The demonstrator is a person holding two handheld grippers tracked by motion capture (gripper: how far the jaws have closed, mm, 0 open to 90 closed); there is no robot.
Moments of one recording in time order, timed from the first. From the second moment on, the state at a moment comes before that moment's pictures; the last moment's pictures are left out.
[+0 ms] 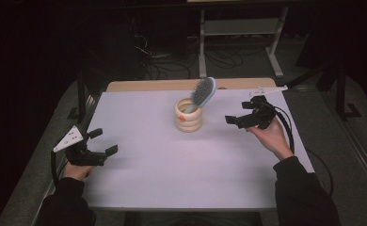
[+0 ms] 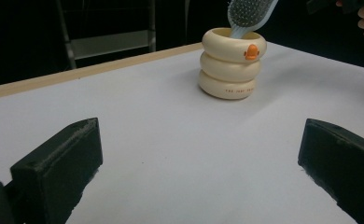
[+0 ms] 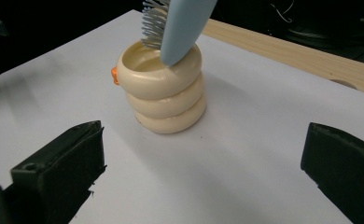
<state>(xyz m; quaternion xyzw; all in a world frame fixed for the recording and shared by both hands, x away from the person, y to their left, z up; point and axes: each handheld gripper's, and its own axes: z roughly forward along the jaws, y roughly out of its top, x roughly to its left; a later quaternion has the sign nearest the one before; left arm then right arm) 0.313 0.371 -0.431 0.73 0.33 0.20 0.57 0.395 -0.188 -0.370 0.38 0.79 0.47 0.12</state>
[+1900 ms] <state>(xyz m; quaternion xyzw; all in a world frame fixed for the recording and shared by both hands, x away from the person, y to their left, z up) 0.313 0.377 -0.436 0.73 0.34 0.20 0.56 0.310 -0.249 -0.429 0.40 0.77 0.48 0.15</state>
